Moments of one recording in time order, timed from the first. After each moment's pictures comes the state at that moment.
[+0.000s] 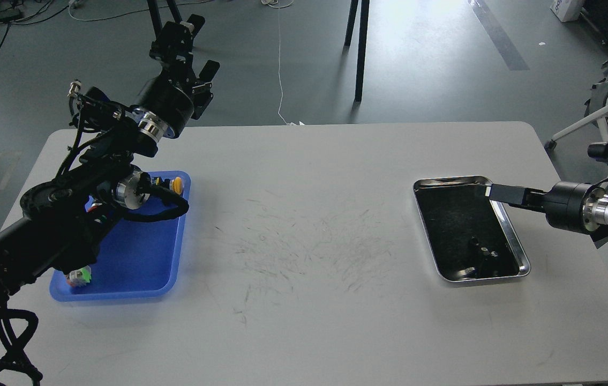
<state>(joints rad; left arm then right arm) -0.84 0.30 -0.63 -0.90 0.48 -0.01 -0.49 0.93 -0.86 -0.02 0.99 -1.16 0.25 0.46</state>
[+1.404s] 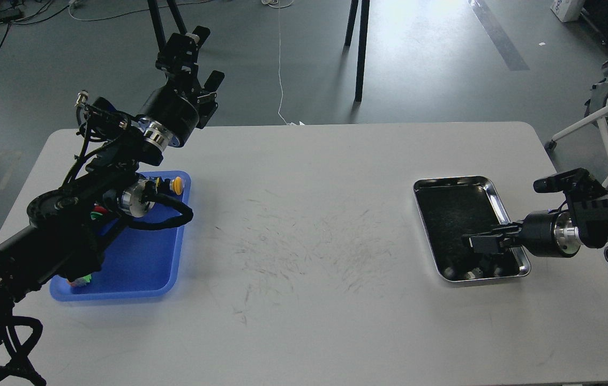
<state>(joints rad) -0.81 0.29 -0.63 -0.91 0.48 -0.01 -0.49 0.97 -0.75 -0.15 0.95 -1.49 0.25 0.45</state>
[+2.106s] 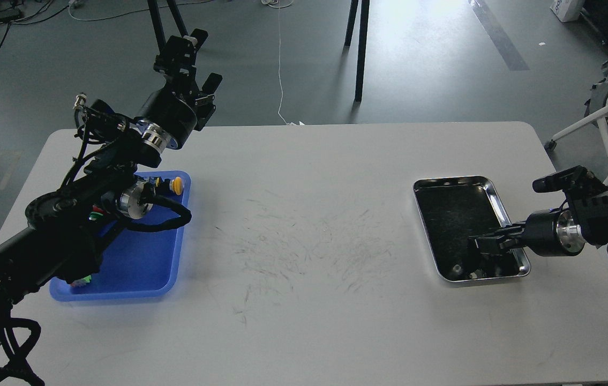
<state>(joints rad) -0.80 0.29 -0.63 -0.91 0.48 0.00 -0.49 1.02 -0.75 -0.22 0.95 -1.49 0.27 0.45</state>
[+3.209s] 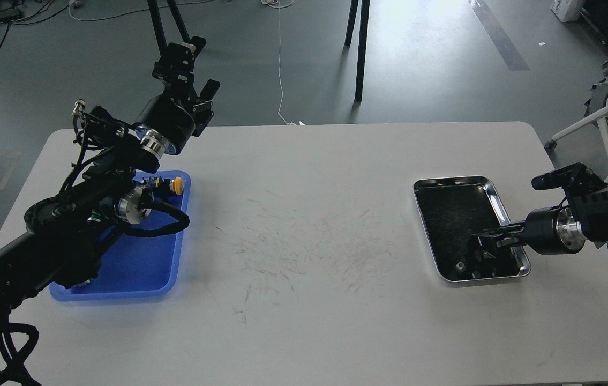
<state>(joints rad) -0.78 0.30 -0.63 -0.91 0.48 0.00 -0.49 1.03 -0.75 -0.22 0.95 -1.50 0.30 0.46</state>
